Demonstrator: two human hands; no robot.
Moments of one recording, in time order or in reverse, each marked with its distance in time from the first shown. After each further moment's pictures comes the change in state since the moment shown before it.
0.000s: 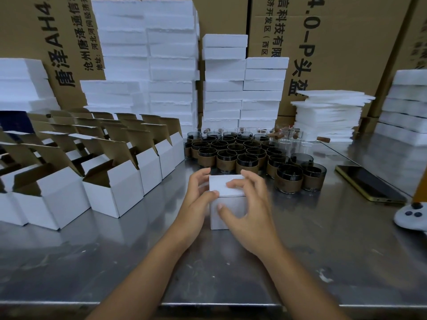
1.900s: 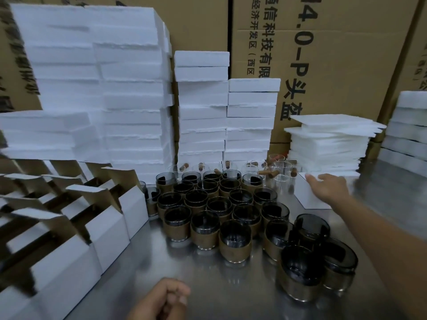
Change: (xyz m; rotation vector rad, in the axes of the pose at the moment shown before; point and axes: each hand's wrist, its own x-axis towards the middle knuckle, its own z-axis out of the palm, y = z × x) left_hand 0.091 -0.062 0.000 0.138 0.331 -0.171; right_hand 0.267 0.234 -0.120 -0.441 0.074 0.742
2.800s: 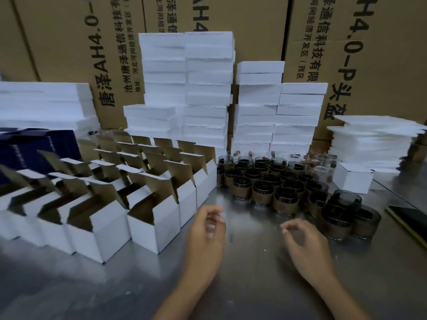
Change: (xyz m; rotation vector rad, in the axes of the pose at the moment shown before) left_hand -0.082 0.068 -0.081 0.169 0.134 0.241; right_hand -0.320 -0.022 0.043 0.326 -0.076 -0.579
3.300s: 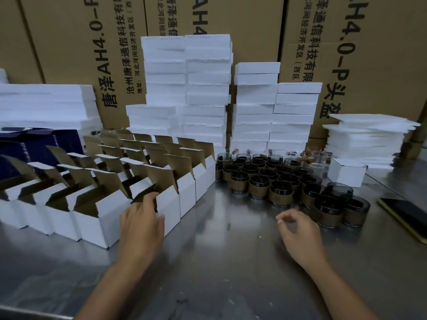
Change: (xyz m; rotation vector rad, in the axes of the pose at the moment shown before) left_hand 0.015 -0.023 -0.089 0.858 0.083 -0.045; right_hand -0.003 0.003 0.000 -0.021 -0.031 0.034
